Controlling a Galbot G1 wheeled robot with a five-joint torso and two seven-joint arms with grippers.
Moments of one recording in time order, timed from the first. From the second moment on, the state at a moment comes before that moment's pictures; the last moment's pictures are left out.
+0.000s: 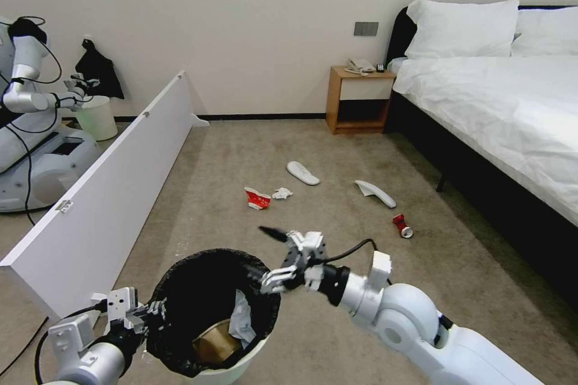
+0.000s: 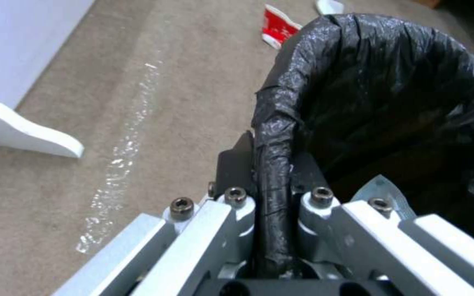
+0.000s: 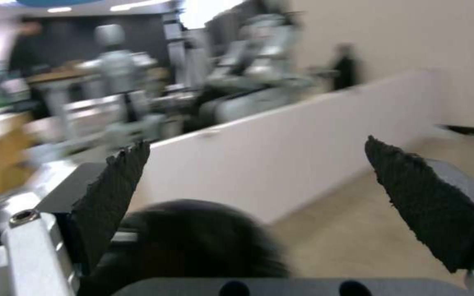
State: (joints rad) left arm 1.66 -1.16 -0.78 -2.37 -0.92 0.65 -0.36; right arm -0.89 0.92 -0.08 2.02 0.83 -0.08 -0.32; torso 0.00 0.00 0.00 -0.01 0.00
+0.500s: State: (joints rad) left arm 1.67 -1.22 -0.87 -2.34 -0.86 0.63 -0.35; right arm -1.39 0.99 0.39 2.02 0.52 -0.08 0.04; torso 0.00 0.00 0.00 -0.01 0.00
